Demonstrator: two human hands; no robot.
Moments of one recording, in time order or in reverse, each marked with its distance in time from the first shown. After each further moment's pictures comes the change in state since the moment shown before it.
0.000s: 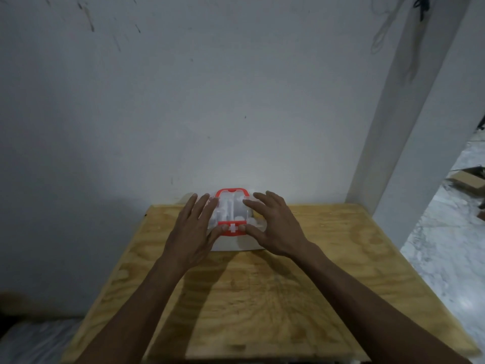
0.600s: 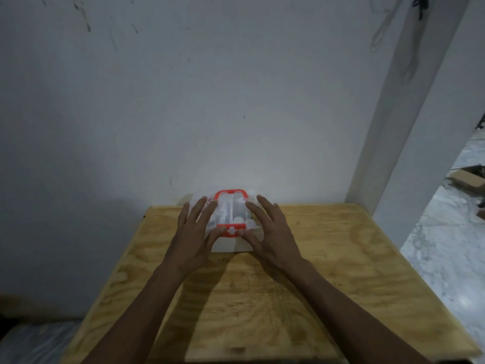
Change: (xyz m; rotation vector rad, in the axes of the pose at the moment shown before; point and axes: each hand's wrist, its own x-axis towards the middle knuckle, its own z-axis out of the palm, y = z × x) left_hand -0.001 -0.003 0.011 -0.153 0.046 -0.012; right_hand -0.013 0.005 0.036 0.142 0.068 0.131
